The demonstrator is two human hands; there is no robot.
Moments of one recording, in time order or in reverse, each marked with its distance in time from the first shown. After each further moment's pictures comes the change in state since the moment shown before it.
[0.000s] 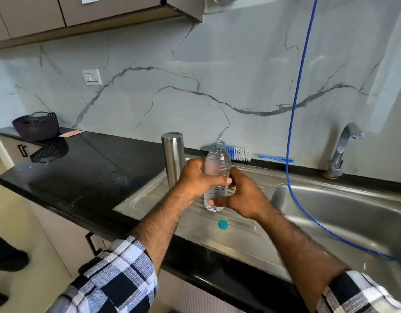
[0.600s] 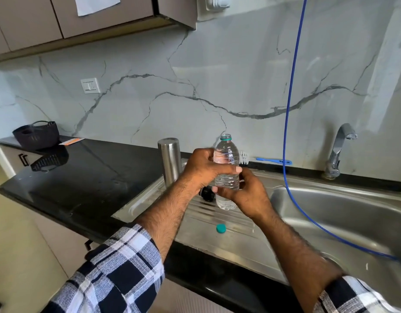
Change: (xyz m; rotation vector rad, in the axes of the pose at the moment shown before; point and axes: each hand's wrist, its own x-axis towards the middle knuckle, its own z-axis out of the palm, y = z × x) left_hand 0.012 0.045 0.011 -0.081 -0.061 0.035; right_hand -0.002 0.011 -0.003 0.220 0.280 0.050
